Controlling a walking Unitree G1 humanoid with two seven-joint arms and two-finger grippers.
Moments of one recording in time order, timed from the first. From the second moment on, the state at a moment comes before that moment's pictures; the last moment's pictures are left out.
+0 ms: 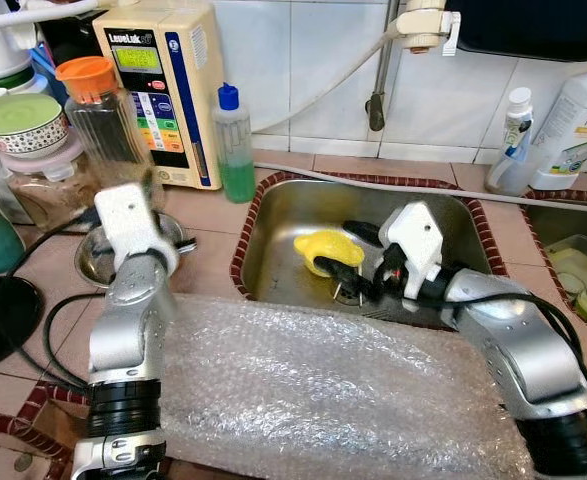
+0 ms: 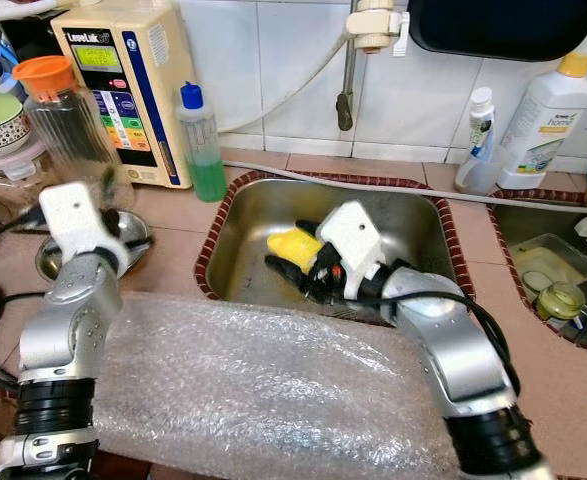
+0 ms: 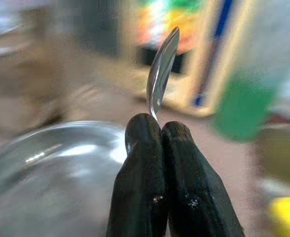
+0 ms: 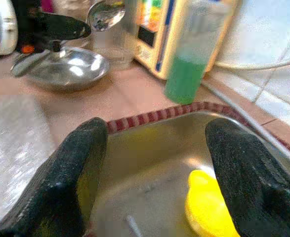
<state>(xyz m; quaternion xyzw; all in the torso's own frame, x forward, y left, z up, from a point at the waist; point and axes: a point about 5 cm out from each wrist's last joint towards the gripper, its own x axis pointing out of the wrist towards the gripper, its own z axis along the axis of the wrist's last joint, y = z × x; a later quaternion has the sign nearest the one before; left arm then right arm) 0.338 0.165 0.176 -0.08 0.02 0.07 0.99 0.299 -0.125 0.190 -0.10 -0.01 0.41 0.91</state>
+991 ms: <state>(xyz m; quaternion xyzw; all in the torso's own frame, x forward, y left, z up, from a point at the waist) 0.318 0.077 0.226 -0.36 0.00 -0.39 0.85 0.335 -0.165 0.221 0.16 -0.12 0.22 0.96</state>
